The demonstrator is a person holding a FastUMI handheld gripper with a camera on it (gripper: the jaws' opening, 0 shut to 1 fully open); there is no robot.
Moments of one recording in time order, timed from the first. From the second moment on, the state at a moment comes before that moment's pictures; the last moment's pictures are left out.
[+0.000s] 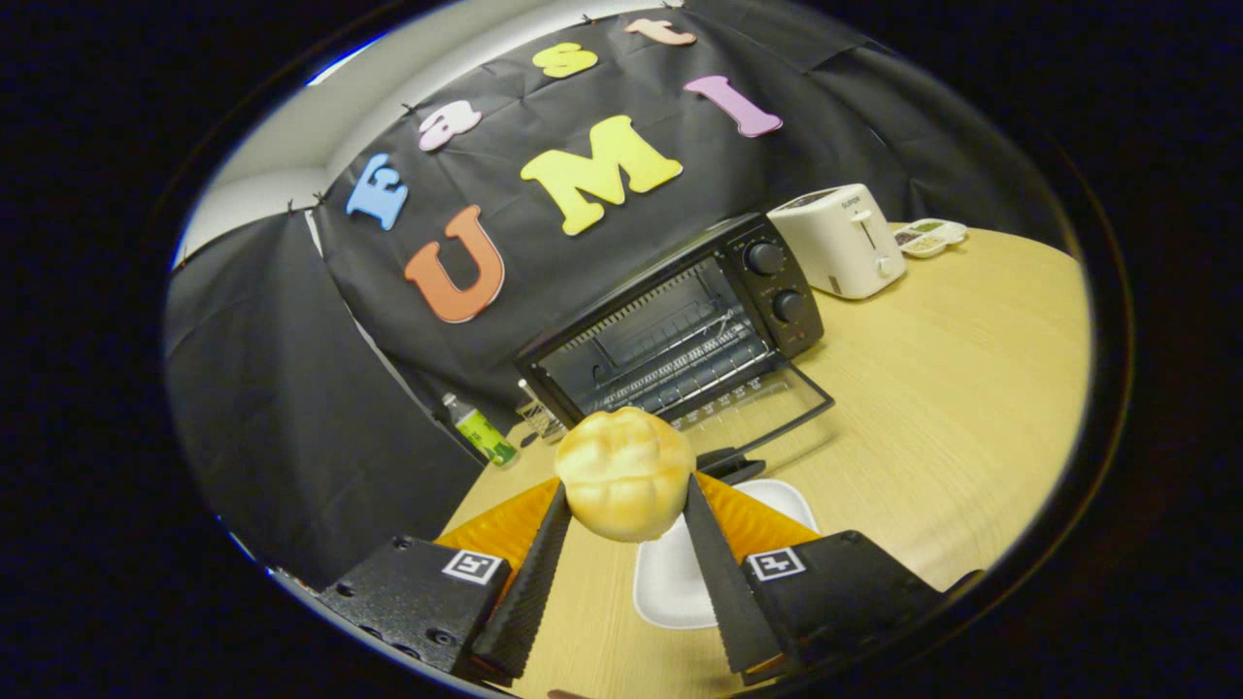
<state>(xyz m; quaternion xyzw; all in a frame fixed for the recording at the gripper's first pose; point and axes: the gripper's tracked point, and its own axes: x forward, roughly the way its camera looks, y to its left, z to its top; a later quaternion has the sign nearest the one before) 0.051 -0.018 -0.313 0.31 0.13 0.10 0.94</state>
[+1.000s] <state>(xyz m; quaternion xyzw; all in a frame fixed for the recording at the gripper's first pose) 0.263 -0.035 -0.314 0.34 0.11 0.06 0.93</state>
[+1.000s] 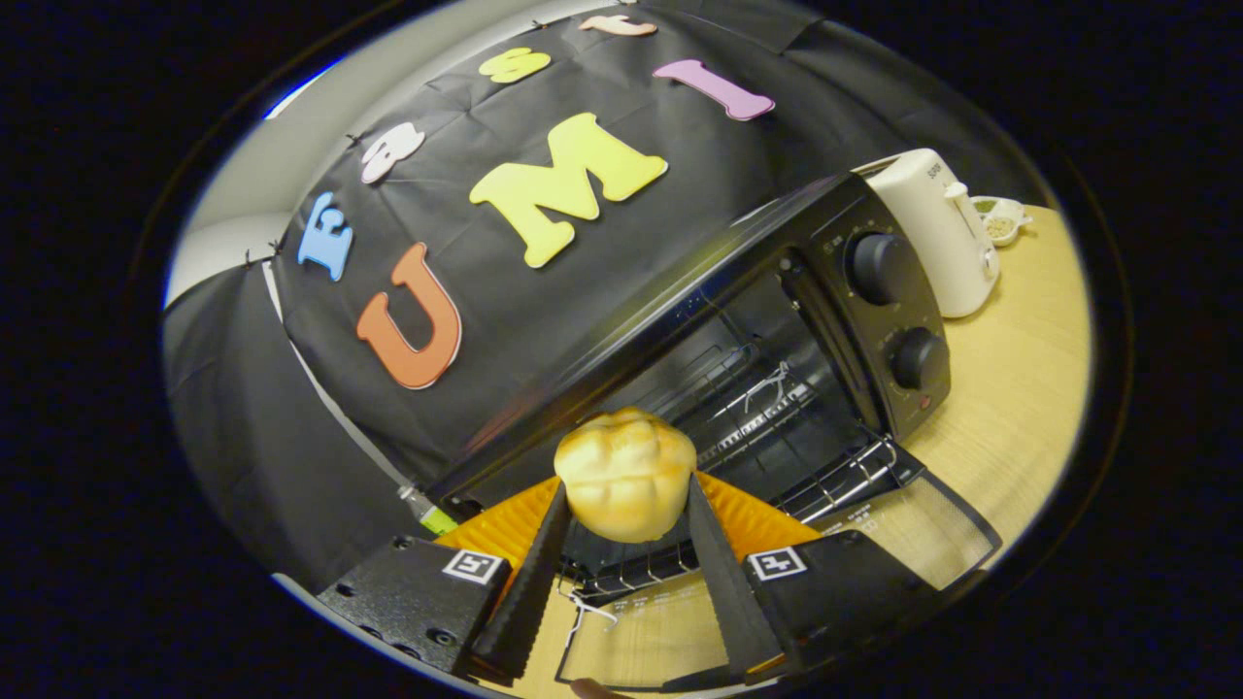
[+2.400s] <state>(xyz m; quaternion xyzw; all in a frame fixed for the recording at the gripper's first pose) 0.157 -0.072 -0.352 0.20 0.29 0.05 0.93</state>
